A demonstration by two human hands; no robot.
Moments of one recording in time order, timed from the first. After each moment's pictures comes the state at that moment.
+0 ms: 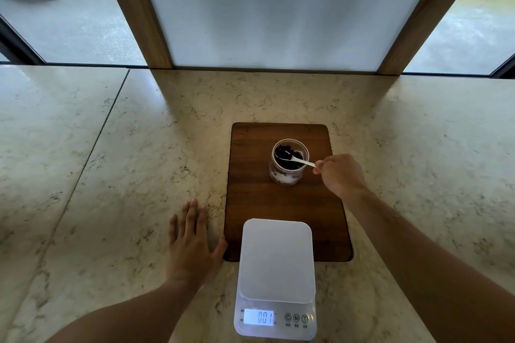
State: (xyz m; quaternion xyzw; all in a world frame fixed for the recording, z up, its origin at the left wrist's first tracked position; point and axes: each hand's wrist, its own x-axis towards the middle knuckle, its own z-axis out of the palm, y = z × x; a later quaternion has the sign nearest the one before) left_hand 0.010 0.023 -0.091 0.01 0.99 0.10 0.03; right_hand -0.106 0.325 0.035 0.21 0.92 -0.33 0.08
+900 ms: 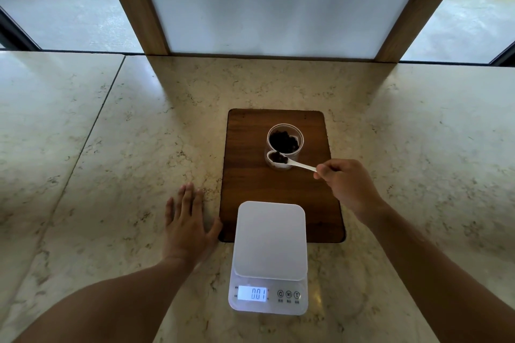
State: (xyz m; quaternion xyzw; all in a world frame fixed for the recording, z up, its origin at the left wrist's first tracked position) left_hand 0.008 0.023 -0.095 0.00 0.99 0.10 0.02; right_hand -0.050 0.344 0.034 0.15 0.87 -0.45 0.08
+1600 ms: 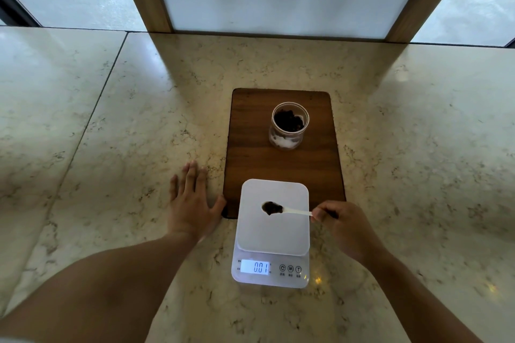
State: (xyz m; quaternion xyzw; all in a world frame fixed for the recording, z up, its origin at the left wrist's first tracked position) left_hand 0.009 0.021 -0.101 0.00 0.99 0.11 0.01; right_hand 0.051 0.337 -0.008 0.07 0.89 -0.42 0.14
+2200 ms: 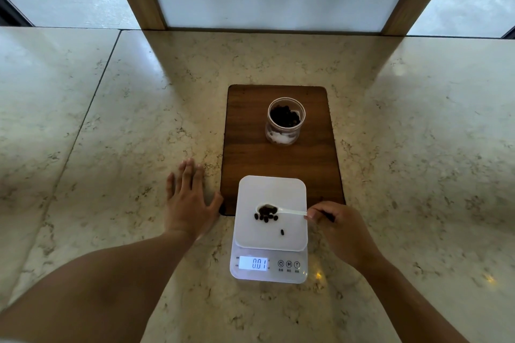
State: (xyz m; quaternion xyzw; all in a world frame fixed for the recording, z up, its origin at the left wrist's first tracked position) left_hand 0.006 0.024 -0.096 0.01 0.99 0.12 0.01; right_hand 0.067 0.336 -0.016 0.08 0.89 -0.43 0.11
